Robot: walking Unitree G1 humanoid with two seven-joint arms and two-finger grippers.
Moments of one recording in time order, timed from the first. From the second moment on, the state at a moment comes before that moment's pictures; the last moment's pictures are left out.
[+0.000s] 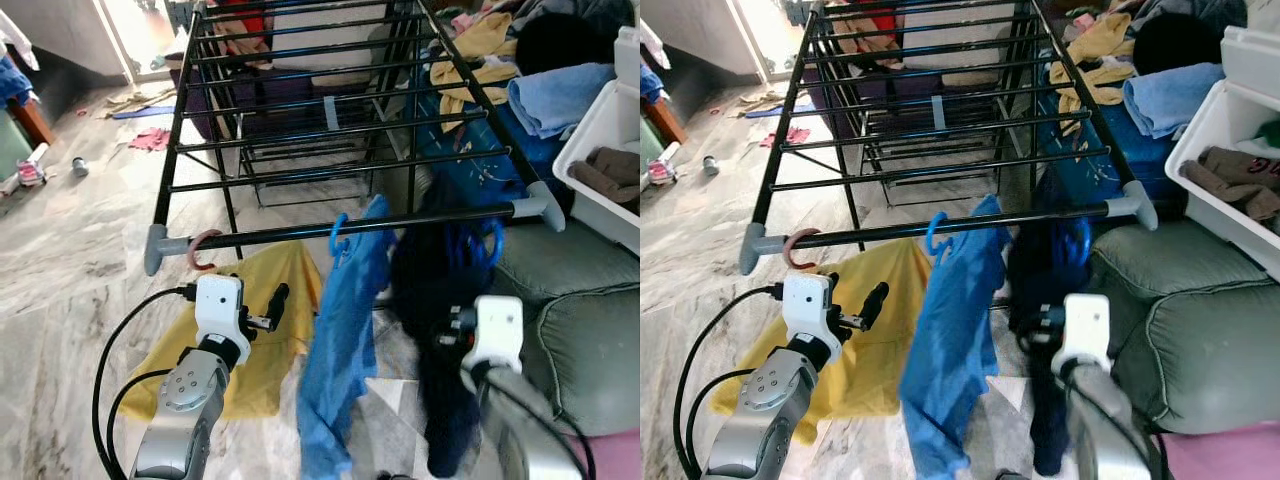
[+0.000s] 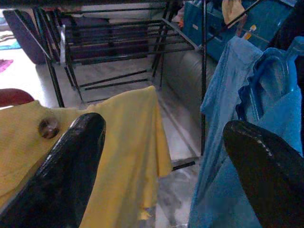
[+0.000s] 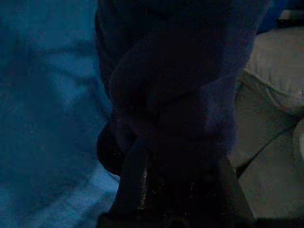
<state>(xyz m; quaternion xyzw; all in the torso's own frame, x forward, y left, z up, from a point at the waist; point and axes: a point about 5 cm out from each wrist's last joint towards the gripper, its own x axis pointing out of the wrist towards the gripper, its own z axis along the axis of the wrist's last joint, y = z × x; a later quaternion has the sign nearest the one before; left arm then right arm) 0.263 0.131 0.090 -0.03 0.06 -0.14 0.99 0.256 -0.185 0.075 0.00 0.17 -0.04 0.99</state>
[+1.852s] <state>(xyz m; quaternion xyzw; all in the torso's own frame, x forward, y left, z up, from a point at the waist) 0.265 0.132 0.091 -0.03 0.06 -0.14 0.99 0.307 -0.195 0.075 0.00 0.25 0.06 0.97</state>
